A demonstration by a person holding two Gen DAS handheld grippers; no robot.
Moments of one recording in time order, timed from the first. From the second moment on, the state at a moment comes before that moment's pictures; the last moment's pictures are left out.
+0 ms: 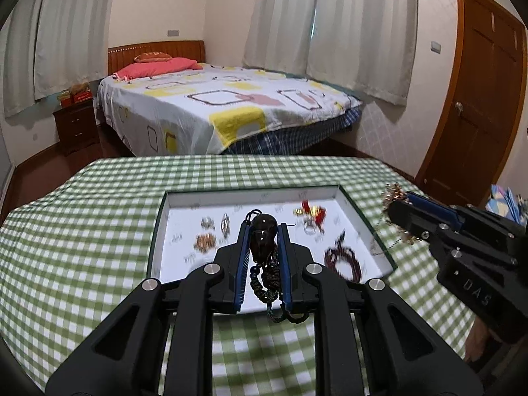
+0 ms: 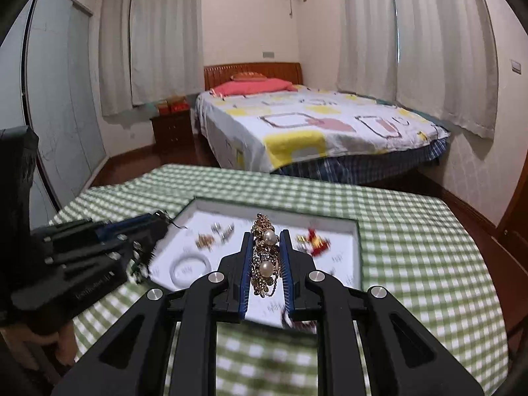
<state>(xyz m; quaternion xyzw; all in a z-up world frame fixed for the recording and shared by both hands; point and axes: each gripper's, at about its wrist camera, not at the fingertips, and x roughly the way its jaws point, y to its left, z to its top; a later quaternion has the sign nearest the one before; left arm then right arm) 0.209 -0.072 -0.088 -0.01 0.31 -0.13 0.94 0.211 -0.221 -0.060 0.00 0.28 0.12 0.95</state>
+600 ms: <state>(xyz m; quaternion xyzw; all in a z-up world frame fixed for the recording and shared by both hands) 0.298 -0.080 -0.159 -0.01 0.36 -0.11 0.93 0.297 -0.208 -0.136 0.01 0.35 0.10 0.93</state>
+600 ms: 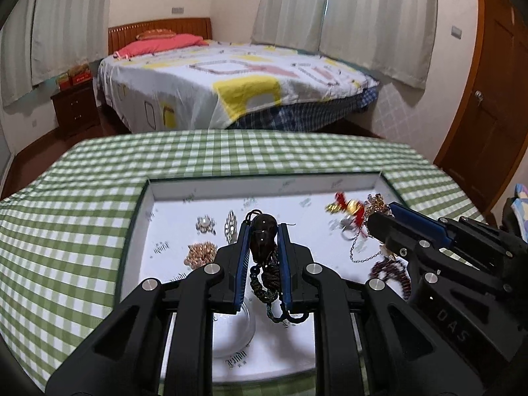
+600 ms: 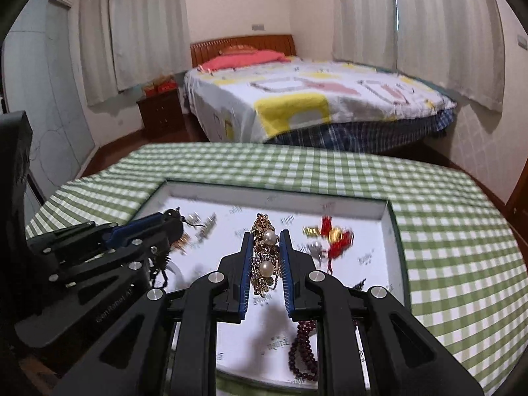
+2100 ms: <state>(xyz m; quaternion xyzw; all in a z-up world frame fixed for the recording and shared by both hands) 0.330 -0.088 -0.210 0.00 0.42 -0.10 0.90 0.325 -0.212 -0.188 0.02 0.41 0.09 0.91</state>
